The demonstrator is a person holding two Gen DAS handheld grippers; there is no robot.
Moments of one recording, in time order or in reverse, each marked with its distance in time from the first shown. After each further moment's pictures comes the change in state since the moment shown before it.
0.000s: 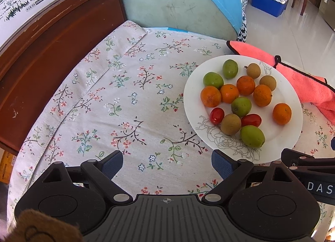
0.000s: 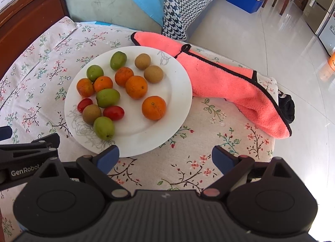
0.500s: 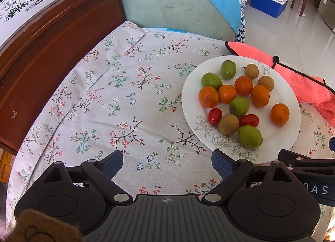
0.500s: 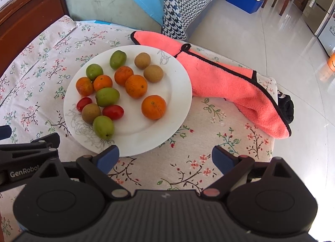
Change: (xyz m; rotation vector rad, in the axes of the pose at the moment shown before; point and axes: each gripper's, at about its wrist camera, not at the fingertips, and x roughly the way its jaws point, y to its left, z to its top) left arm -0.002 0.000 0.000 -0.001 -0.003 -0.007; right arm 0.001 0.001 -0.001 -0.004 0.002 -0.008
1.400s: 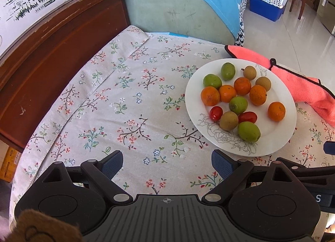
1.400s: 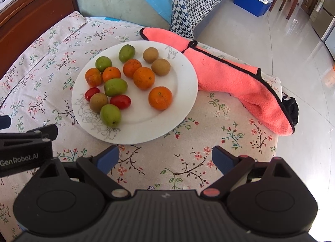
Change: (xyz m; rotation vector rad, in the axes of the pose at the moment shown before) left arm -0.020 0.011 -0.011 -0.003 -0.034 0.001; right arm -0.007 0.000 -0.015 -0.045 -0.010 0.036
